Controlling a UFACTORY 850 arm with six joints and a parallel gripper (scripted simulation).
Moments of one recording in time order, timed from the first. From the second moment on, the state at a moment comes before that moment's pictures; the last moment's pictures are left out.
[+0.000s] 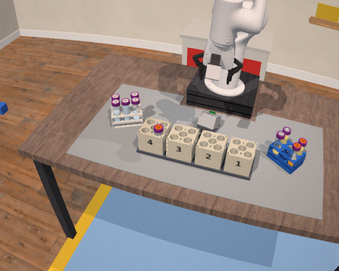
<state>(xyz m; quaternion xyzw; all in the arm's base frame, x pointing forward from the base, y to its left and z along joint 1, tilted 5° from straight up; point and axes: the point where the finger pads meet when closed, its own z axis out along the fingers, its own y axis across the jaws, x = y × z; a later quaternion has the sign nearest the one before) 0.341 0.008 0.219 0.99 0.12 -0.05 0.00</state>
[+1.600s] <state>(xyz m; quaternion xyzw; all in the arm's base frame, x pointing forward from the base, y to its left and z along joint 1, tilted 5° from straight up) 0.416 -0.063 0.158 0.98 -0.18 -0.02 -0.04</state>
